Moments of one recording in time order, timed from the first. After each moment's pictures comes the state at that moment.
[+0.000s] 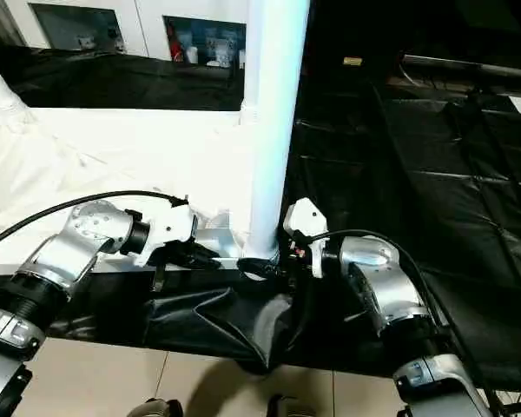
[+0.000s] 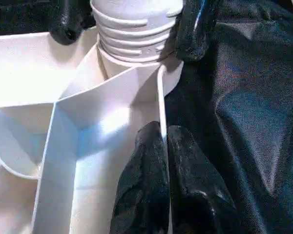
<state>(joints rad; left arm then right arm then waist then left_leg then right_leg) -0.66 0.43 -0.35 0.56 0.03 -0.04 -1.31 -0.47 -0.36 0.19 0.49 0.20 0.00 1.12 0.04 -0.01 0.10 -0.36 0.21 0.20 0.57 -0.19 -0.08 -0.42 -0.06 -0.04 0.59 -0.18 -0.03</state>
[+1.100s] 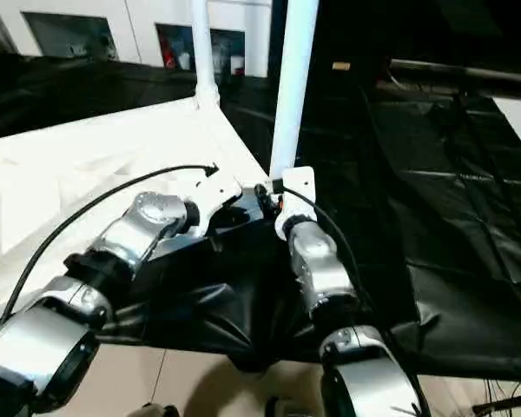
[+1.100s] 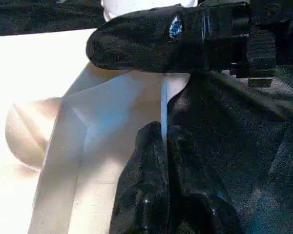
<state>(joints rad) -0.87 0.15 -0.29 0.88 0.13 0.17 -0.75 -0.66 0.00 -0.01 0.85 0.10 -0.07 0.12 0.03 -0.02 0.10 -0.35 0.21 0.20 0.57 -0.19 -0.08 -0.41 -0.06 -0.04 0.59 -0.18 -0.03</state>
